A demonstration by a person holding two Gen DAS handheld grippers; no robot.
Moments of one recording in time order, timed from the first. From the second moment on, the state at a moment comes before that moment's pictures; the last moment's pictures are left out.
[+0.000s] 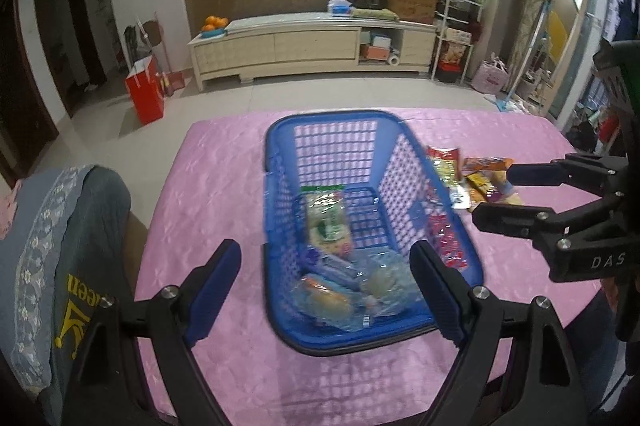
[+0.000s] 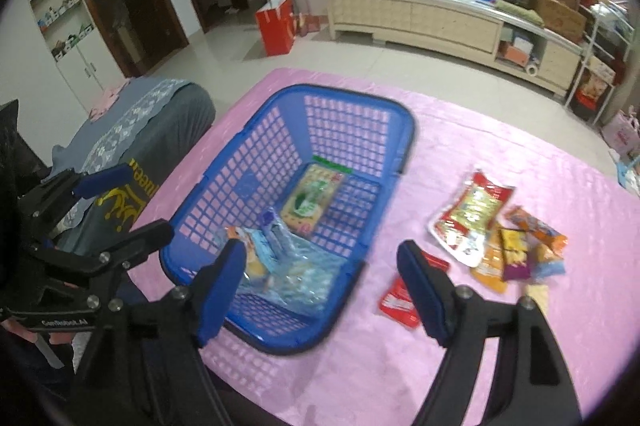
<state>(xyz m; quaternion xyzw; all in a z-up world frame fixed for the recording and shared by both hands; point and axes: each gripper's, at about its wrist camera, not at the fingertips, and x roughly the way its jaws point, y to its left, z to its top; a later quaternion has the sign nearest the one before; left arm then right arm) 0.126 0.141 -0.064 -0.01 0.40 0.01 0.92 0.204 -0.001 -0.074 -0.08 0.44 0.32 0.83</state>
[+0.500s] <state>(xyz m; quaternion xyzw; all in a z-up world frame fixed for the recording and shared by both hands) 0.135 0.047 -0.050 0.02 0.39 -0.04 0.92 0.190 -0.107 -0.058 -0.05 0.43 0.24 0.87</state>
